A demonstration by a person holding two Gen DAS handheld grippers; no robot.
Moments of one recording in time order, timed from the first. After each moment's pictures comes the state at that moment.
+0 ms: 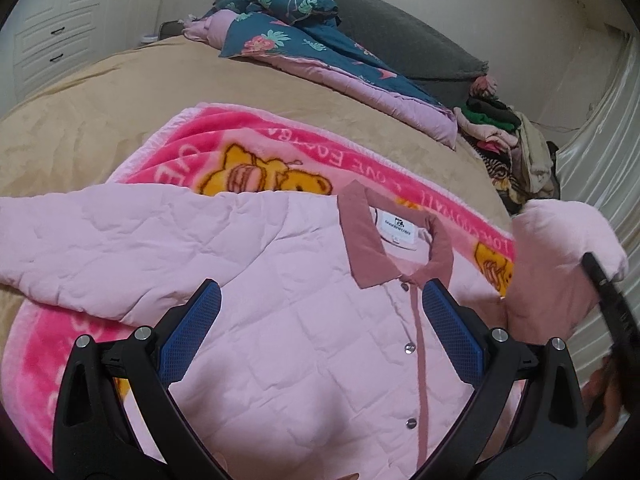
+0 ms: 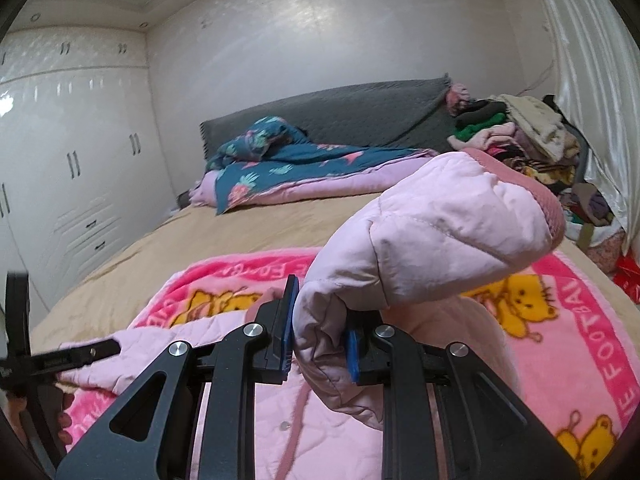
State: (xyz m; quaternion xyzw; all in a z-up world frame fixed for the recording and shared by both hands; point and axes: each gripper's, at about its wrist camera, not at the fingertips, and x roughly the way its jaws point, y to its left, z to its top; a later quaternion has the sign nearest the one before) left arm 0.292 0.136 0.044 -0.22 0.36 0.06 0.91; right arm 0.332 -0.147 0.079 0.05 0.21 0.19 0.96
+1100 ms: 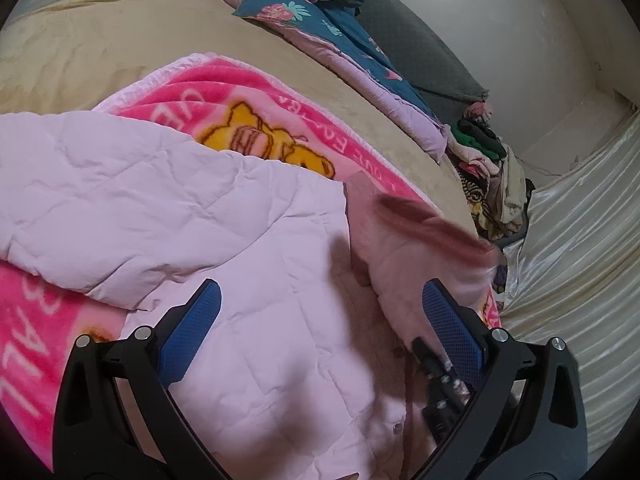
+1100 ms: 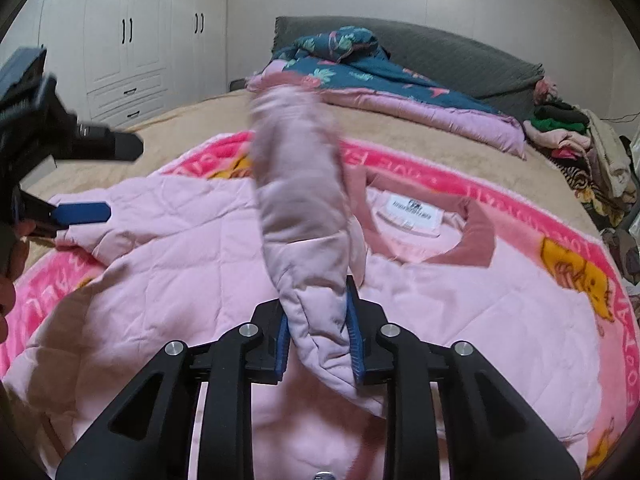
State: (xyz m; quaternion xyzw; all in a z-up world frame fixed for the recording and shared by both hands) left arm 0.289 0.184 -0.005 -0.34 0.35 0.01 0.87; right arm 0.316 -0.012 -0.045 -0.12 0.32 0.27 0.90
